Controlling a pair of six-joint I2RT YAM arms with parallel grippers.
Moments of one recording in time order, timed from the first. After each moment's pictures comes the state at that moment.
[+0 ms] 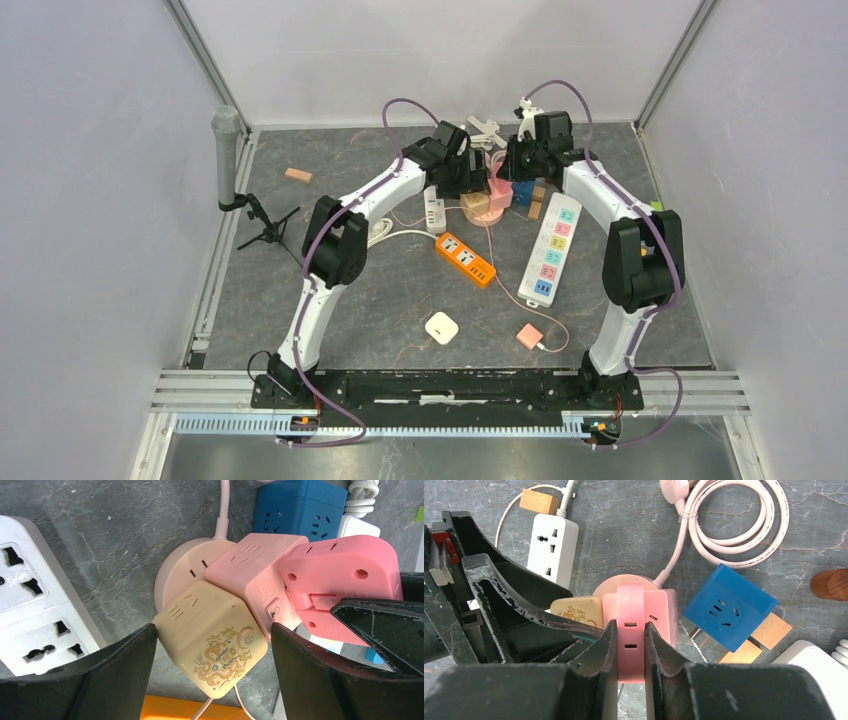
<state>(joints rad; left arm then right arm) -0.62 2.35 2.07 -0.57 0.15 -0.60 0.22 1.85 1.47 -0.33 -0.25 0.16</state>
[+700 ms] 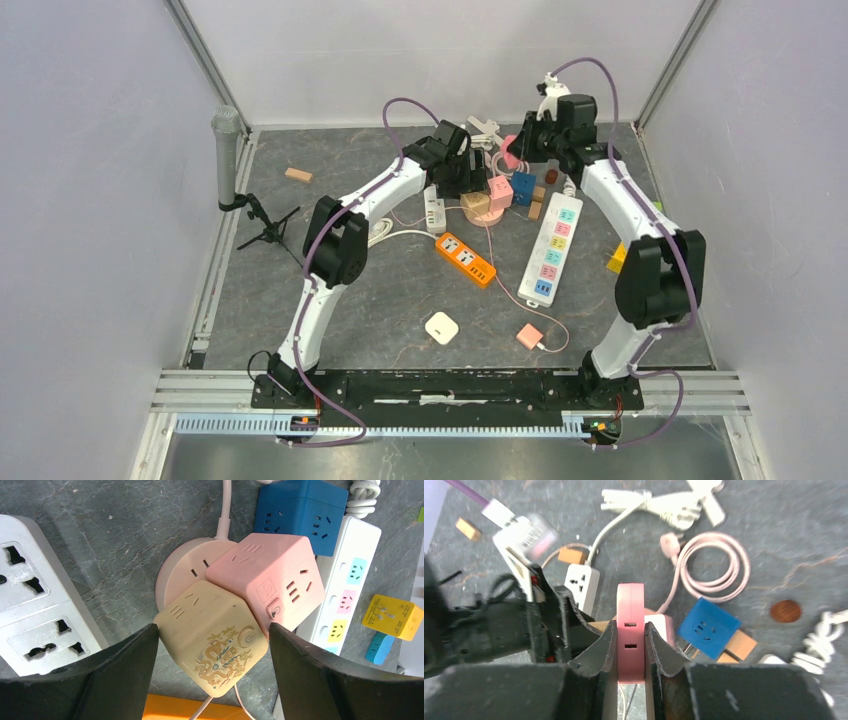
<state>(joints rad) -0.62 2.35 2.08 -0.58 0.15 -0.60 0.18 1.76 1.48 -0.28 -0.28 0.22</state>
